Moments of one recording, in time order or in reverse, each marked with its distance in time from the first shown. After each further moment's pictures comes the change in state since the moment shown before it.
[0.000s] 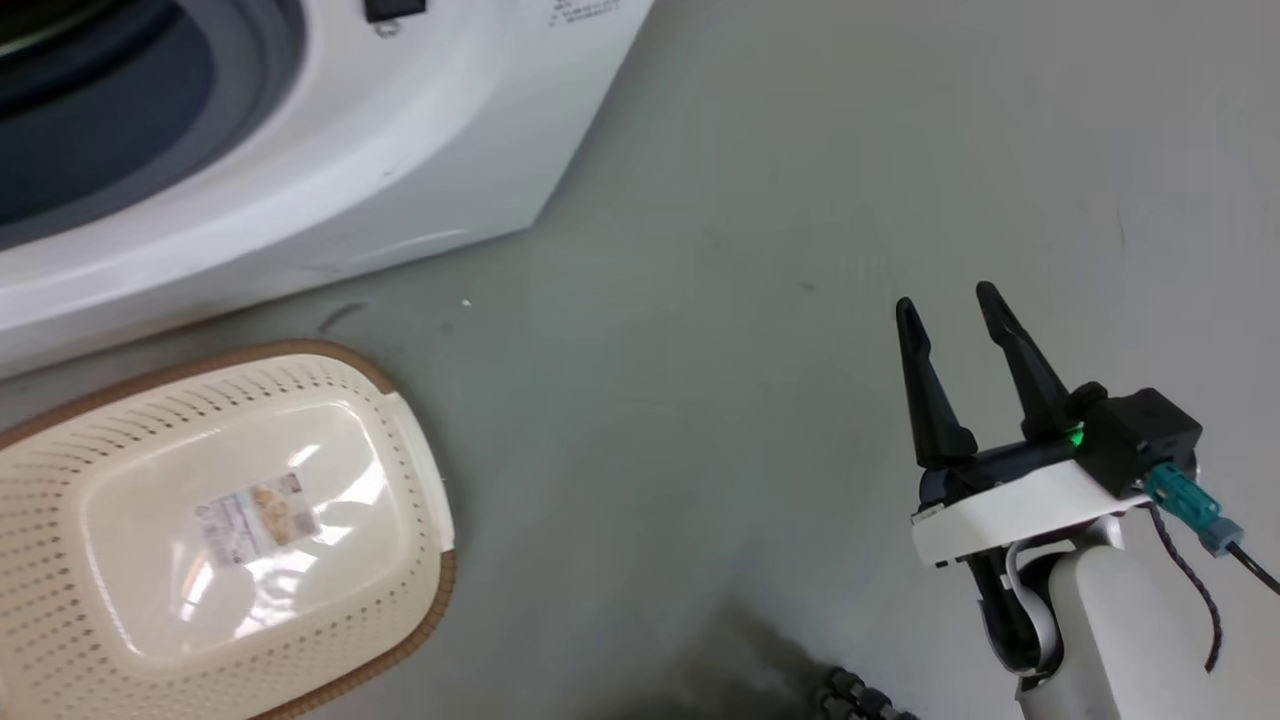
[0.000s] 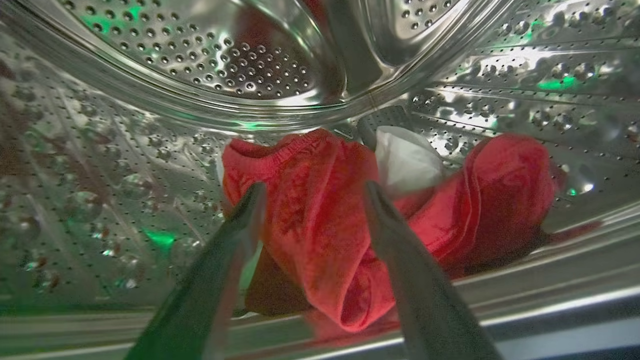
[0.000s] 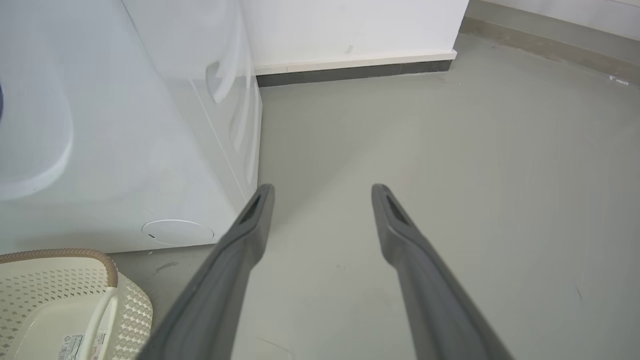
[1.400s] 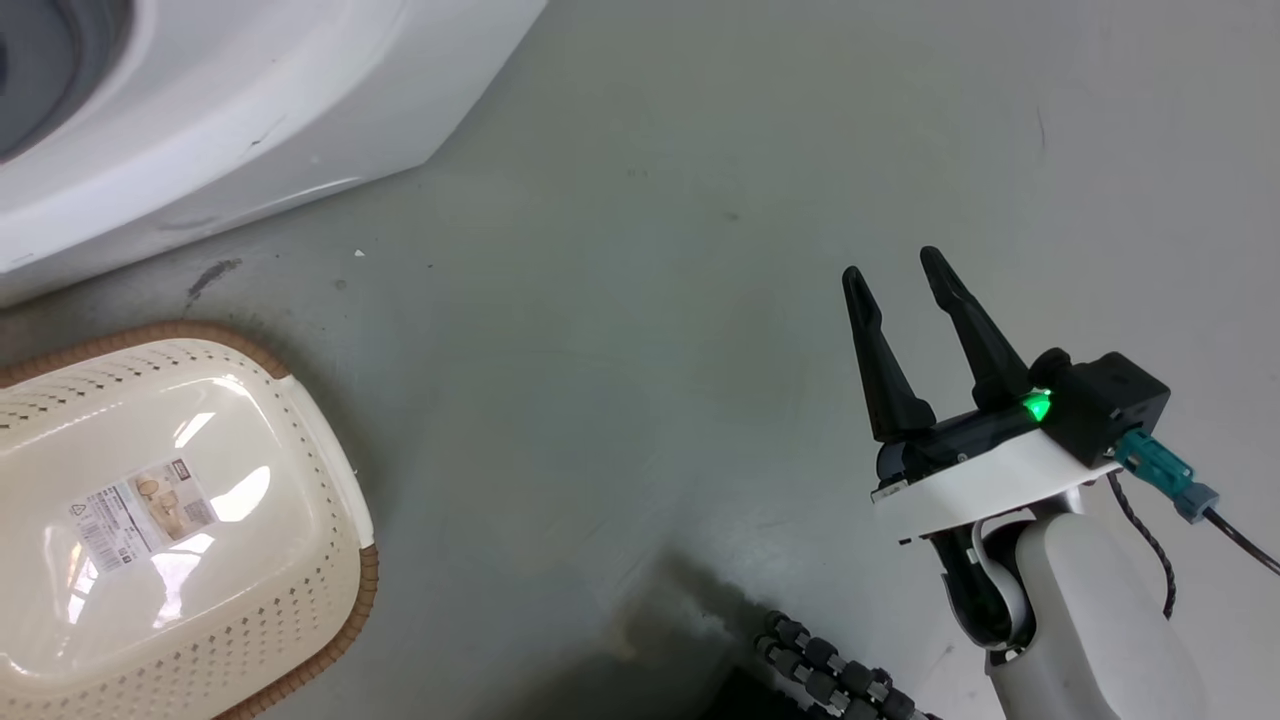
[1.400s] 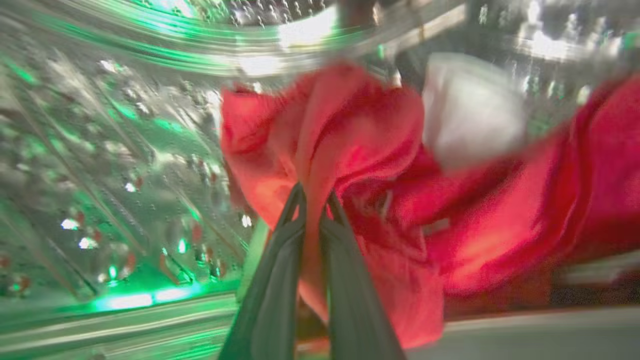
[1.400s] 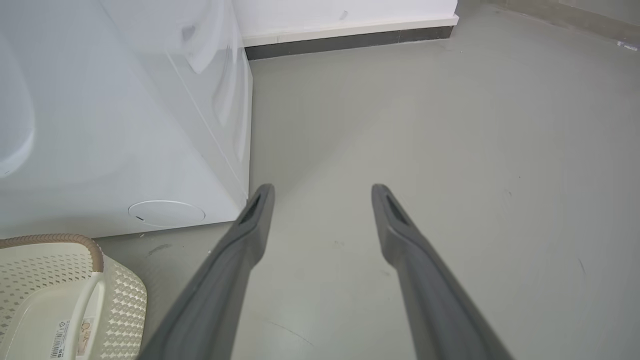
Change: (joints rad) left arm -0.111 0.225 -0.086 -0.176 -0.014 0.080 0.416; right arm -0.074 0.001 0.101 0.018 0.100 0.000 -0.006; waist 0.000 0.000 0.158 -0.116
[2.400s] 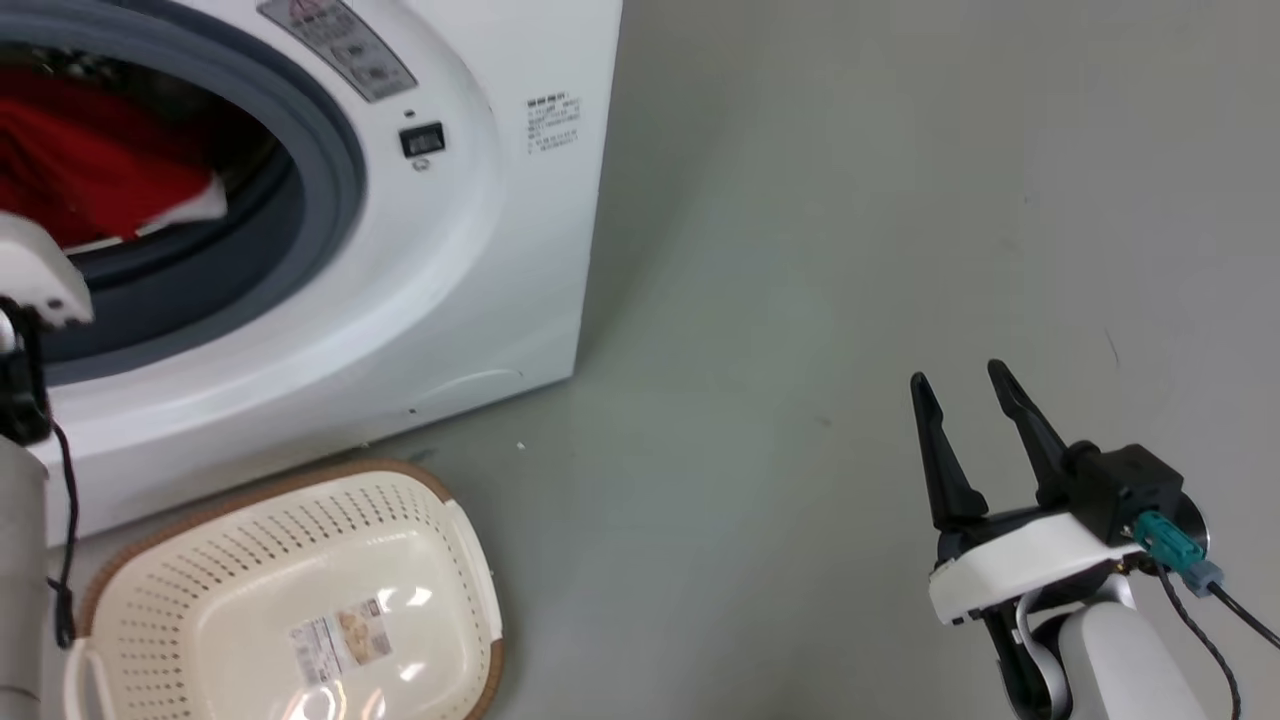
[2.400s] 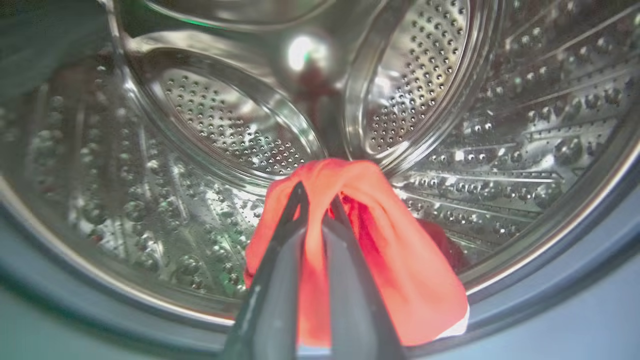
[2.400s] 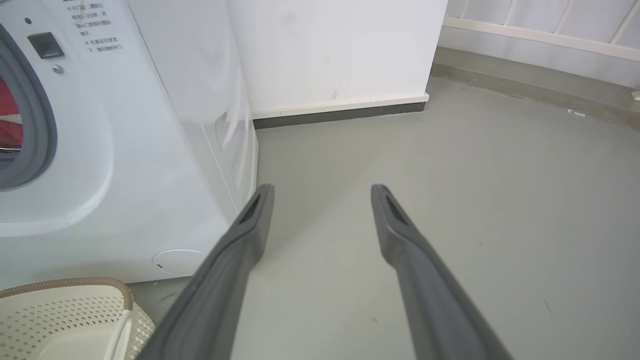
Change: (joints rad) left arm 0.352 -0.338 0.047 0.319 -0.184 0.085 -0.901; right arm 0.137 0.001 -0.134 0.051 -0.148 0.000 0.018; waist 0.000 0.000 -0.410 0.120
